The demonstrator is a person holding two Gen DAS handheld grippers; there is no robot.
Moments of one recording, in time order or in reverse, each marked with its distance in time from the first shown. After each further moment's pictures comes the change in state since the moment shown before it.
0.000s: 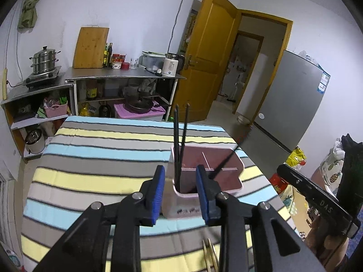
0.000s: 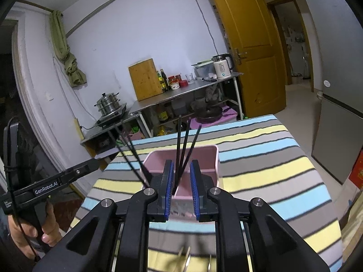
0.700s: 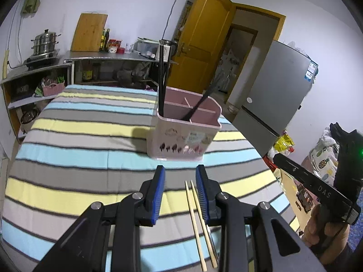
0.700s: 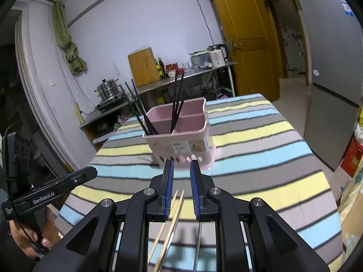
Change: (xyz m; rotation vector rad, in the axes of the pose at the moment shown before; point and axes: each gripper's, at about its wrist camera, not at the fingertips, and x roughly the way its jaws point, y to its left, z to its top) left arm -0.040 -0.014 -0.101 -0.027 0.059 -0.054; right arm -0.056 -0.002 -0.073 -0.004 0.070 -0.031
